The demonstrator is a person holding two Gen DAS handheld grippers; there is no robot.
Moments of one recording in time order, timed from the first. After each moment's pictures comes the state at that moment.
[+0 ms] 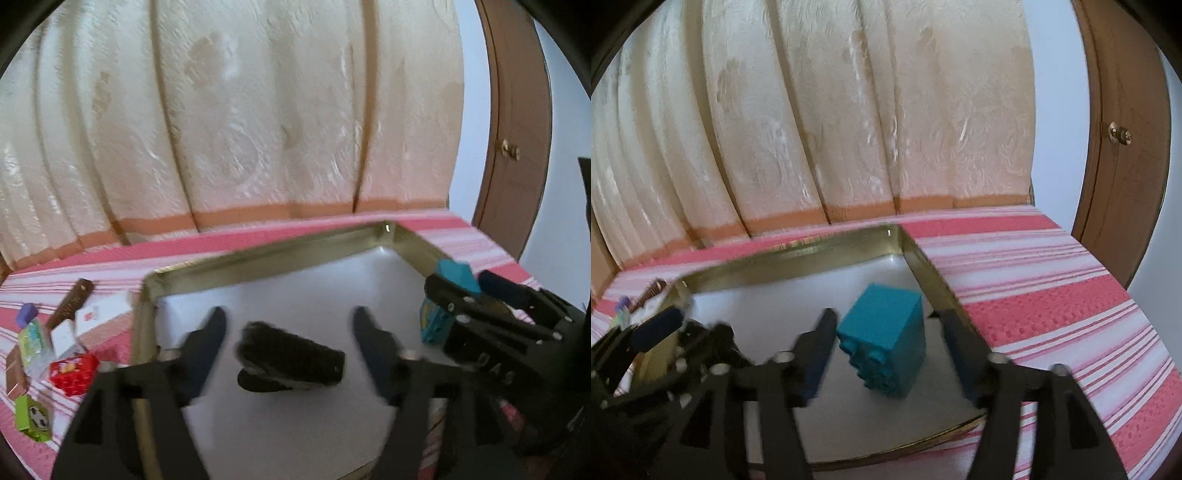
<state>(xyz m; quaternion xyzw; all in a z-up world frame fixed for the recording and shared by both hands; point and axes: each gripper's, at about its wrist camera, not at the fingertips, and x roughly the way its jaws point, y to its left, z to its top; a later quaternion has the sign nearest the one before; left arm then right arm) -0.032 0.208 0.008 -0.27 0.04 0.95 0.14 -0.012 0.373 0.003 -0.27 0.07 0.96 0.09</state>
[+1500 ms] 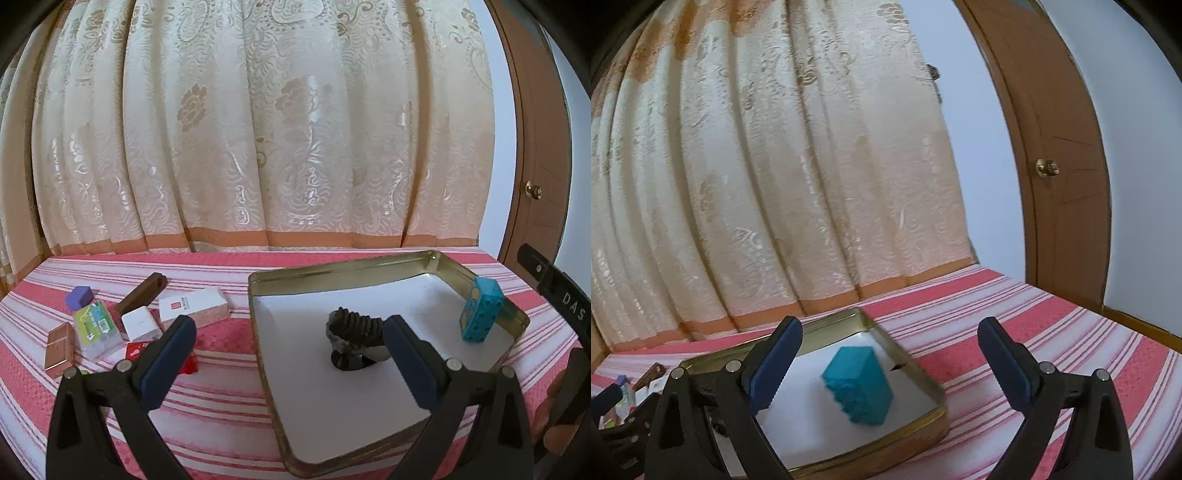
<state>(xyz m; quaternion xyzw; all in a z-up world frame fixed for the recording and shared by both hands) 0.001 0.134 0.015 -0.22 0.00 0.97 0.08 0.049 0.370 0.030 -0.10 0.11 0.97 0.18</state>
